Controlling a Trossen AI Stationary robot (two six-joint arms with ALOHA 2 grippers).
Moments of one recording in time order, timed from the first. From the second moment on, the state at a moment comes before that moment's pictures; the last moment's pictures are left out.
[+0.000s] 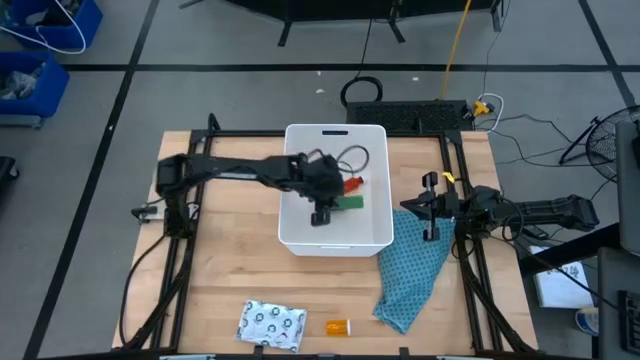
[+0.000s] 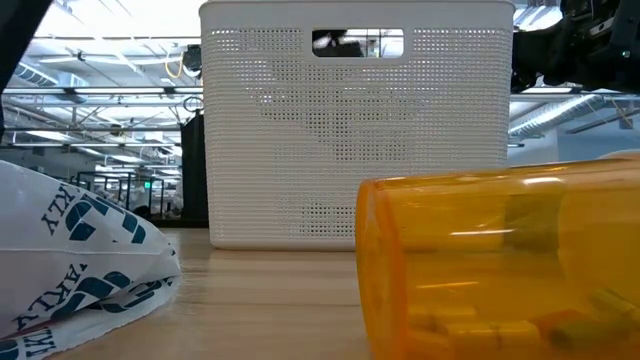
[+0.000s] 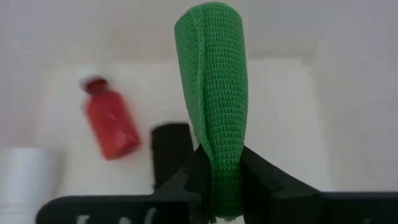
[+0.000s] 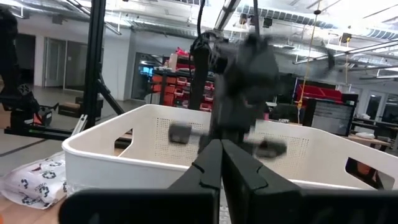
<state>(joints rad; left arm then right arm) 0.16 1.88 1.48 -0.52 0.15 0.15 -0.03 0.30 0.01 0.53 -0.03 -0.14</state>
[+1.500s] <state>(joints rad) -0.11 1.61 1.48 -0.63 -0.07 0.01 -0.03 0.31 0.01 0.53 -0.03 -0.15</state>
